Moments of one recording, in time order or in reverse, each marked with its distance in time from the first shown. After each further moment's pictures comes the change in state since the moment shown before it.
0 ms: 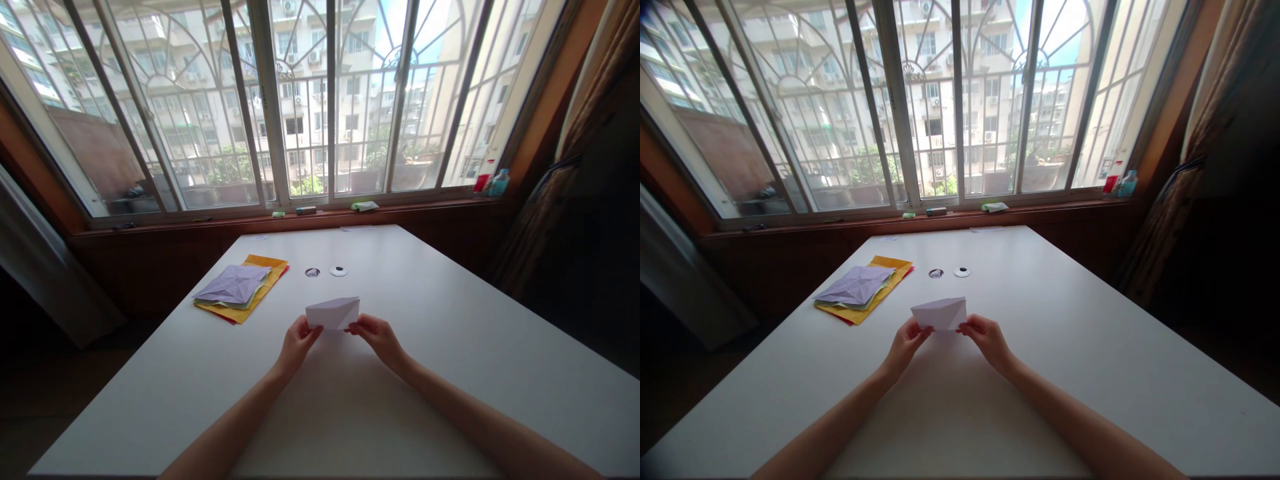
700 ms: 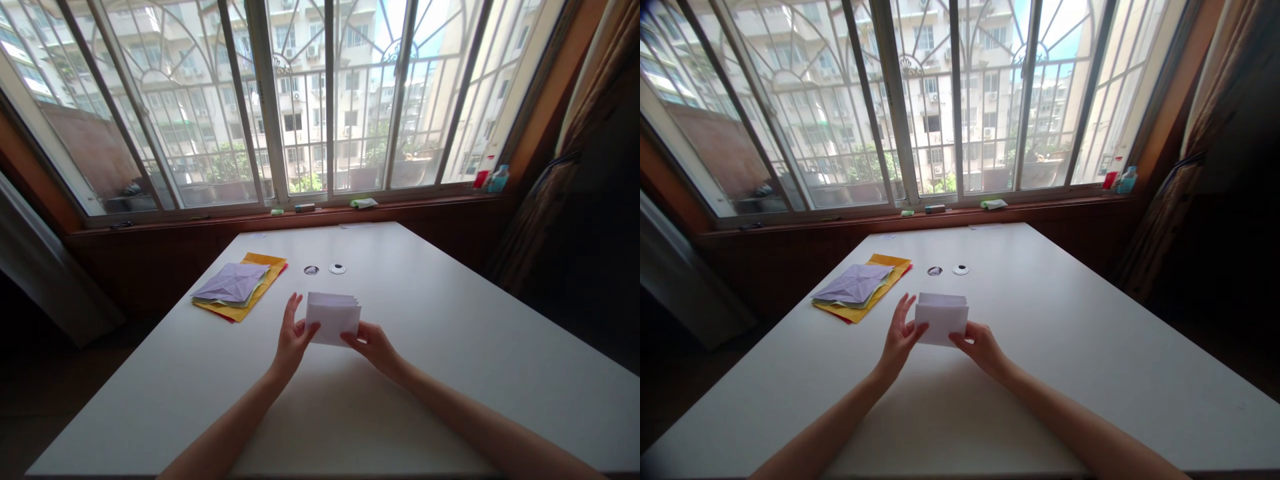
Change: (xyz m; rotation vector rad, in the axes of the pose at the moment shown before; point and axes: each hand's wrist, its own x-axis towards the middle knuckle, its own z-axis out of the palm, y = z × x) left_hand -0.007 0.016 0.007 -0.175 0.107 0.071; right_hand -0.009 0.002 0.010 -0.048 -0.124 -0.041
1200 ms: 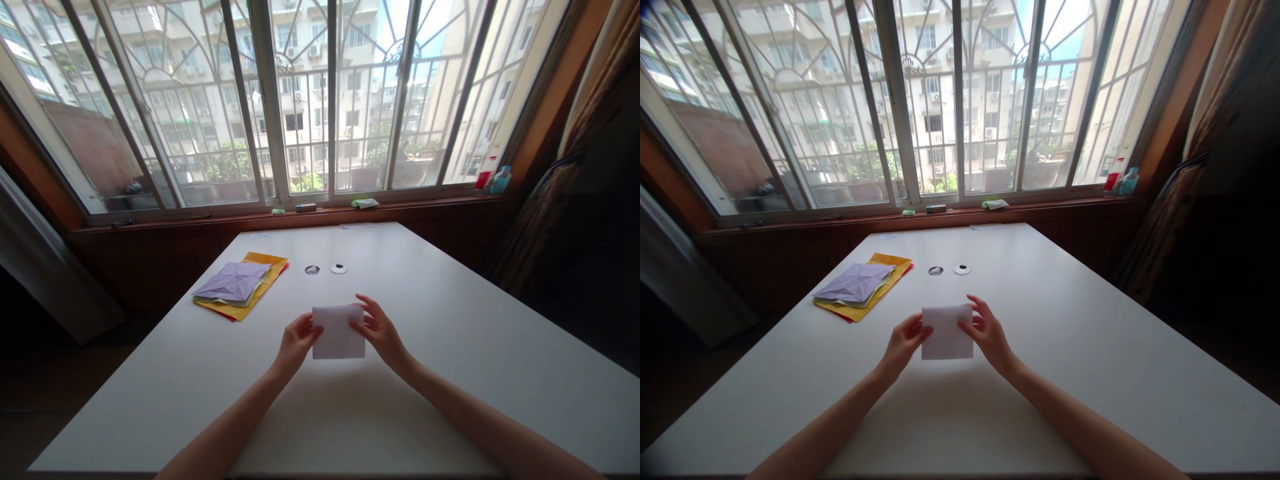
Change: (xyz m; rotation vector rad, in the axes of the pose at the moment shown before) left_hand 0.003 -0.008 -0.004 0.029 -0.100 -0.134; right_hand 0.005 -0.010 -0.011 0.125 0.189 0.029
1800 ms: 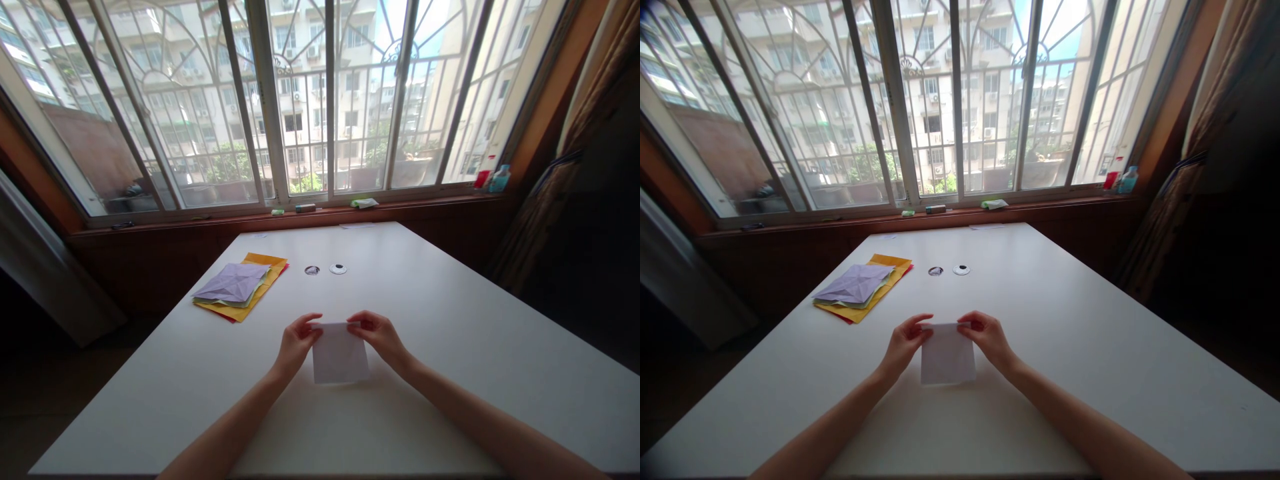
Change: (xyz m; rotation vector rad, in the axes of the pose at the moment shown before) left_hand -0.002 0.000 0.000 0.099 0.062 -0.045; right_hand 0.003 0.004 0.001 -0.033 0.016 0.074
